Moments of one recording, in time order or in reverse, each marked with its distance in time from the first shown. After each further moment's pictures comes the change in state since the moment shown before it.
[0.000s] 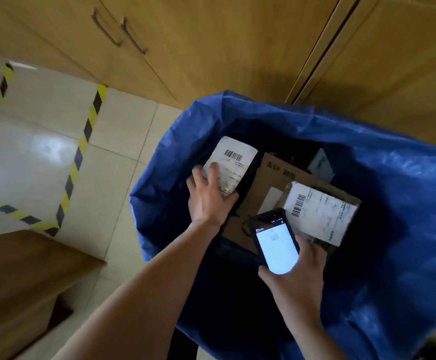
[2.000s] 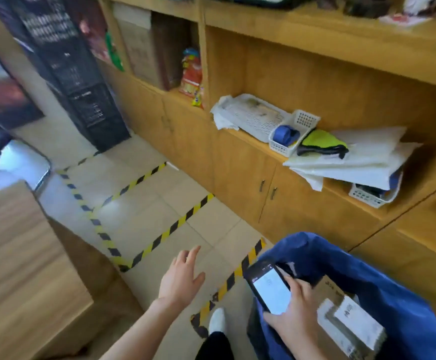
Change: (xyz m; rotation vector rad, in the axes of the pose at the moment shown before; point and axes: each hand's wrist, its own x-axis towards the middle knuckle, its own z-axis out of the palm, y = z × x) left_hand -0.258 -0.228 -0.362 -0.097 0.195 -0.082; right_hand -0.254 -0.208 -0.021 -0.307 -0.146 -0.653
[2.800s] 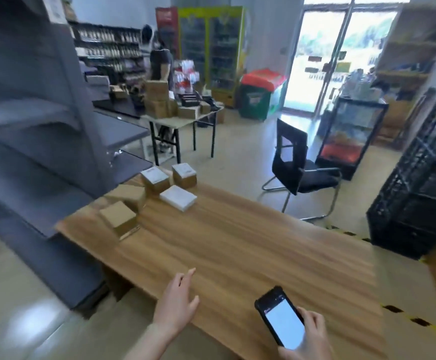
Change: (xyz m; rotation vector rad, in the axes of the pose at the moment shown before) left_hand -0.450 -0.434 -0.166 -0.334 0.760 -1.074; right_hand -0.261 -0.455 0.310 -0.312 -0.741 -1.011
